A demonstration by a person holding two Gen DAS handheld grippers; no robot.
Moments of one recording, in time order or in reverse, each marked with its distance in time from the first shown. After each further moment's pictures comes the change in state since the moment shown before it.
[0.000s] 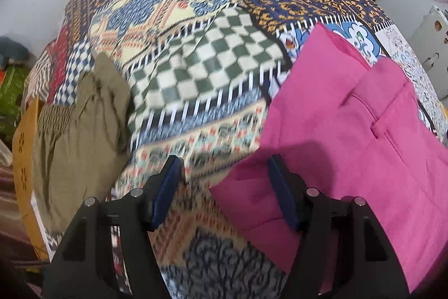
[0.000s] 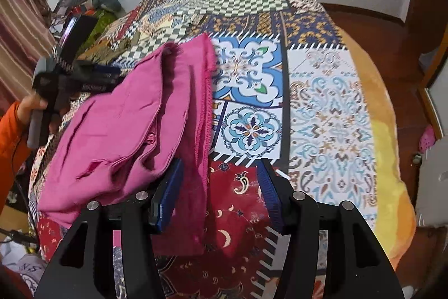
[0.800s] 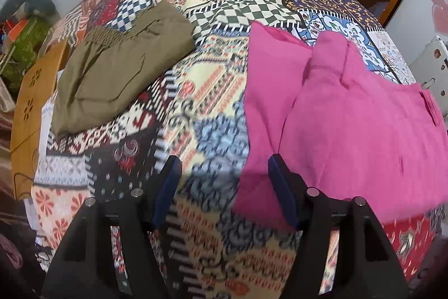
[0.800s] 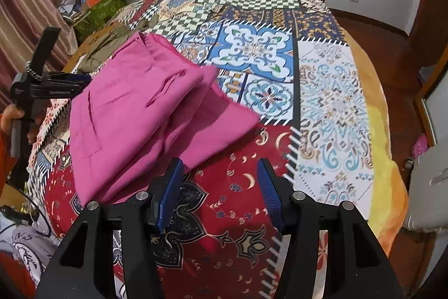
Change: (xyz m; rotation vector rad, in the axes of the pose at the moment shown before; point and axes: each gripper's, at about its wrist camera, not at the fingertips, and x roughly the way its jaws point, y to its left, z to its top) left arm -0.061 0.031 -0.114 -0.189 -0.043 -0.016; right arm -0.012 0.030 -0.032 -0.089 0.053 -0.017
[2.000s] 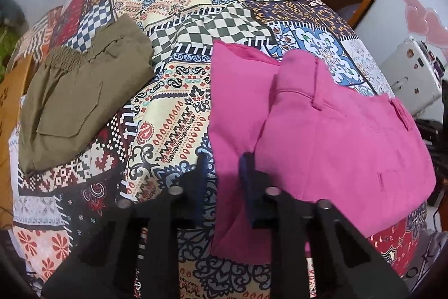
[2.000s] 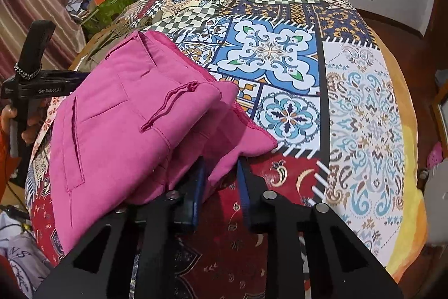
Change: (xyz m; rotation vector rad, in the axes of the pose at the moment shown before) left arm 0.017 -0.009 0.036 0.073 -0.025 -0.179; right arm 0.037 -0.008 0.025 -0.025 -0.004 0.067
